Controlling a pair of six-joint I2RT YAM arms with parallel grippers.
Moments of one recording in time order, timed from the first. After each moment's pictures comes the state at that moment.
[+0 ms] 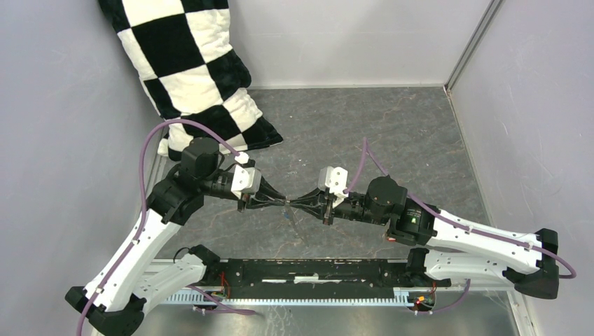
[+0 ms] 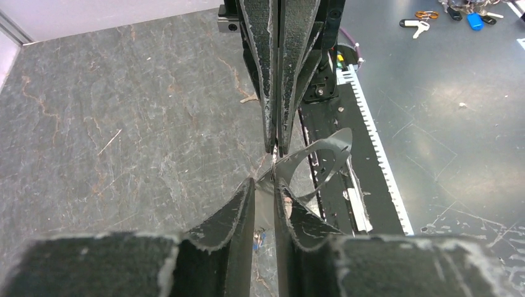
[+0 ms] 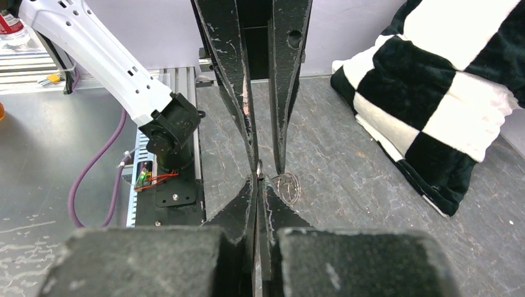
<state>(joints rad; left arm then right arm) -0.56 0.85 1.06 -0.65 1.05 0.55 1.22 0.94 0.87 0.08 -0.15 -0.07</state>
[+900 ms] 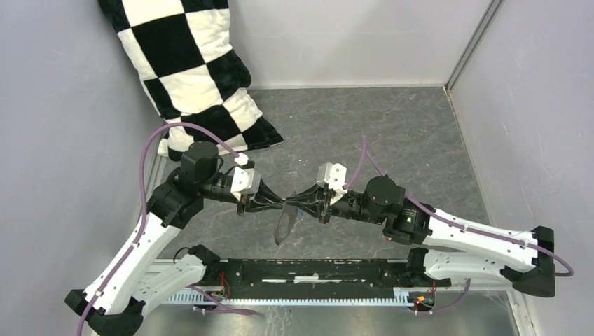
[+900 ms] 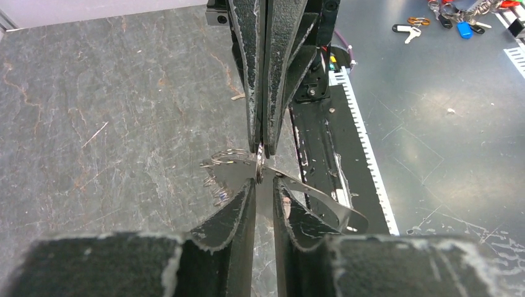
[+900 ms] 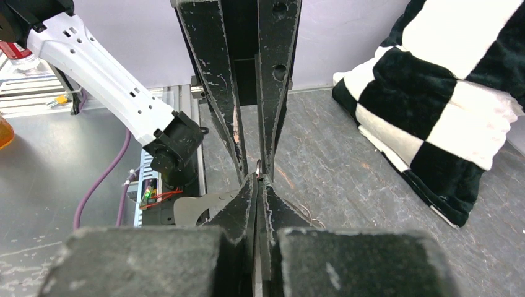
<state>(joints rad) -0.56 0.82 1.02 -0.63 1.05 0.48 1.22 0.97 0.87 0.14 -0.13 -0.03</state>
